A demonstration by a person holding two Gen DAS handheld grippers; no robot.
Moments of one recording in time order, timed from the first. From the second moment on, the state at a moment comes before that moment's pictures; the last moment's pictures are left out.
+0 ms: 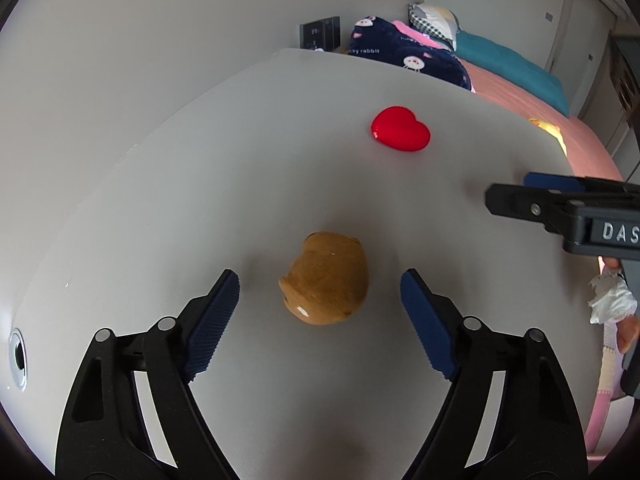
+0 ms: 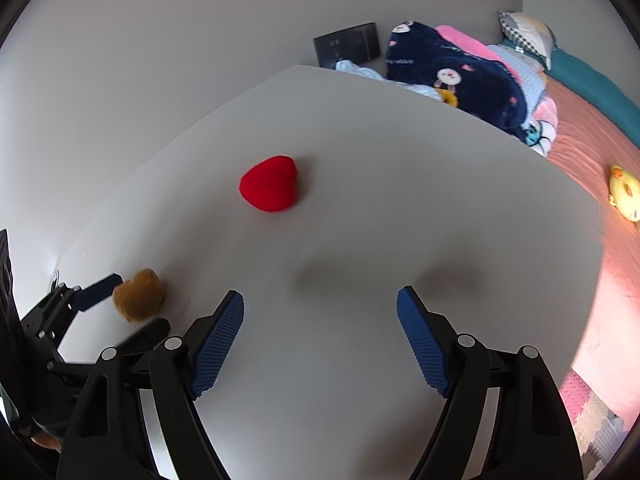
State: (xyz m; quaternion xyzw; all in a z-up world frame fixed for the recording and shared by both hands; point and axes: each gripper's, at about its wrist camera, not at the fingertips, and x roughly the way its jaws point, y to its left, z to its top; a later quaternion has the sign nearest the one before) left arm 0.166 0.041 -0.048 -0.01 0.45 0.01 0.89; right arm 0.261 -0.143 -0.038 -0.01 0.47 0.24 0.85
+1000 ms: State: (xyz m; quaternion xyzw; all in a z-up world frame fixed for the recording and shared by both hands) left arm 0.171 0.079 -0.044 -0.07 0.42 0.11 0.90; right arm 0.316 -0.059 -0.043 -0.10 0.46 0.26 0.84
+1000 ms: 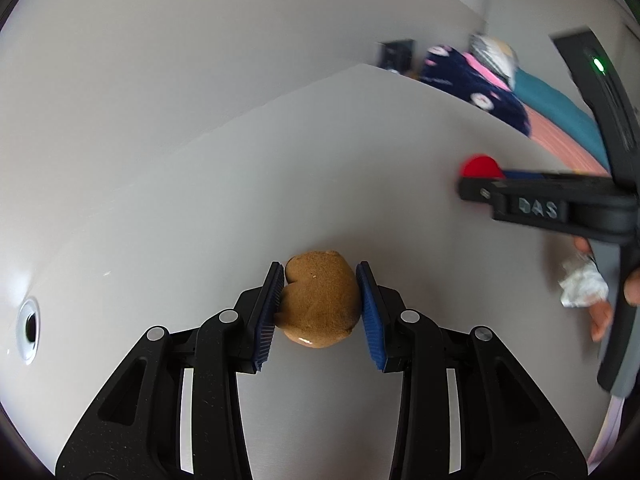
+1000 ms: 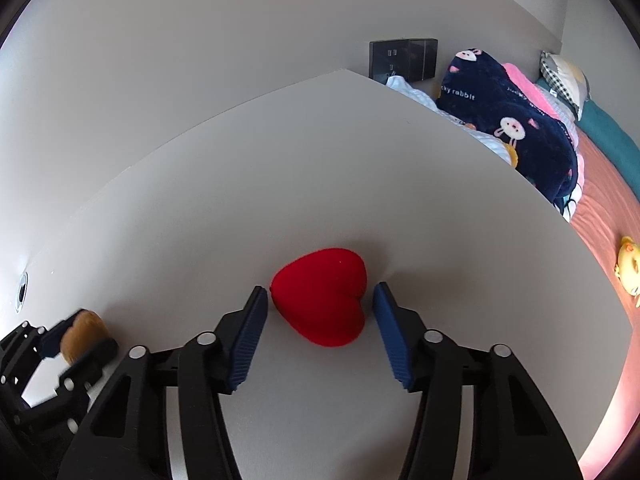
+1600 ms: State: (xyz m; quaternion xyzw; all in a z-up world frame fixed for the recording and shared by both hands) left arm 0.169 0.089 -0.040 -0.09 0.42 0.12 0.89; right arm 0.293 -0.065 -0.031 -0.10 0.46 0.27 0.84
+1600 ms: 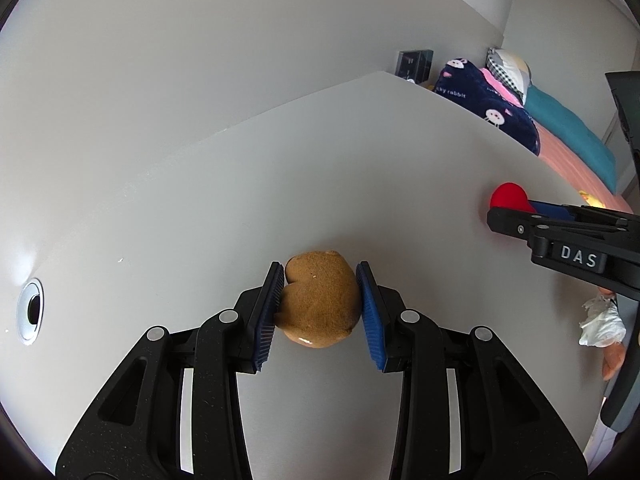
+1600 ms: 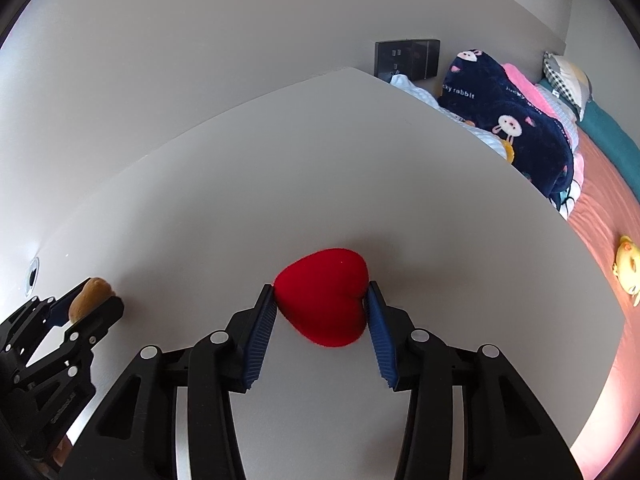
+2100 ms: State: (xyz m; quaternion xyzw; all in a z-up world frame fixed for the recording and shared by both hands) left arm 0.136 0.054 -0.011 -0.08 0.41 0.10 0.90; right arm 0.241 -0.112 -0.002 -0.09 0.45 0.27 0.84
